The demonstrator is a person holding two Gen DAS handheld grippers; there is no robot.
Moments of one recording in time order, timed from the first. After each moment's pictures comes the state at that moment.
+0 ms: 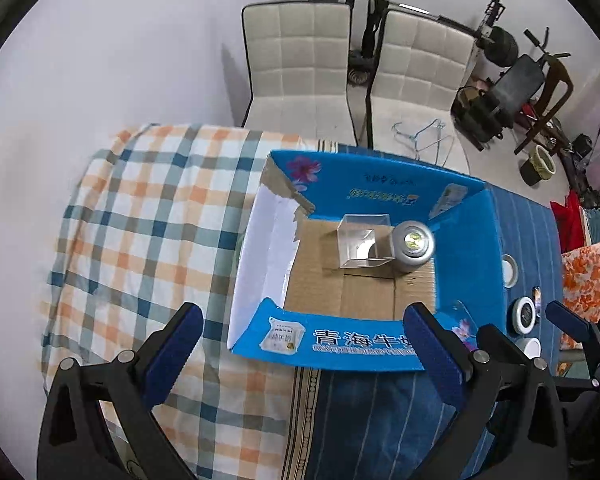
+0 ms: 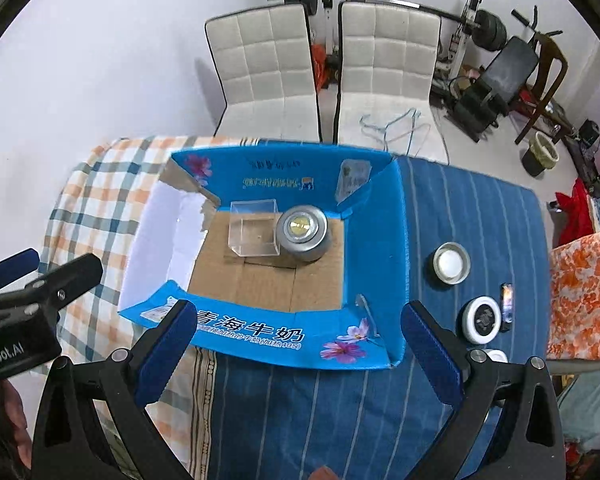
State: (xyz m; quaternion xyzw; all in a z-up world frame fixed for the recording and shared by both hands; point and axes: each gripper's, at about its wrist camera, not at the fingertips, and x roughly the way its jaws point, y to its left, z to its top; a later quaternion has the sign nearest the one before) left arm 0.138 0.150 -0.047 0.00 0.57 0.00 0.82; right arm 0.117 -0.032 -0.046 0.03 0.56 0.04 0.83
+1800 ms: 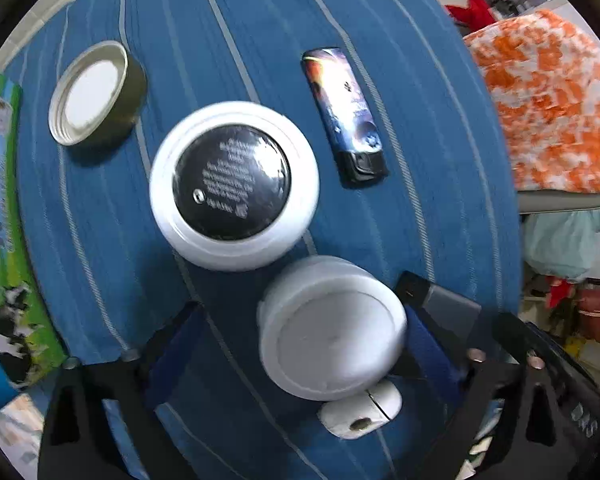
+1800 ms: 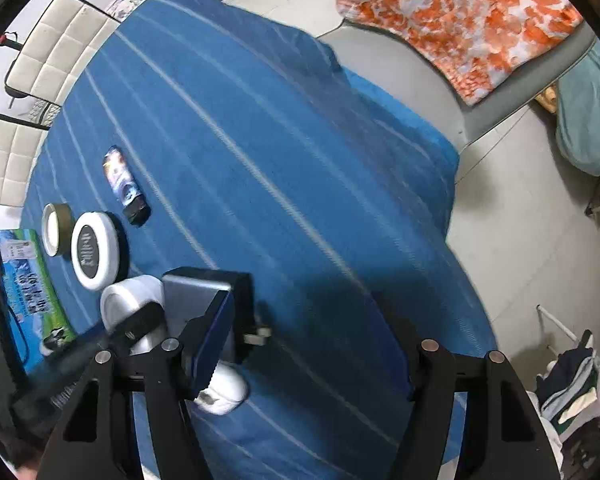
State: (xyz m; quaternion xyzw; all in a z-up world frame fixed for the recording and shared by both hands) left arm 0.078 -0.279 -0.286 0.11 0.73 -0.22 0.64; right arm -0.037 -0.468 -0.268 0.36 0.64 -0.22 0.64
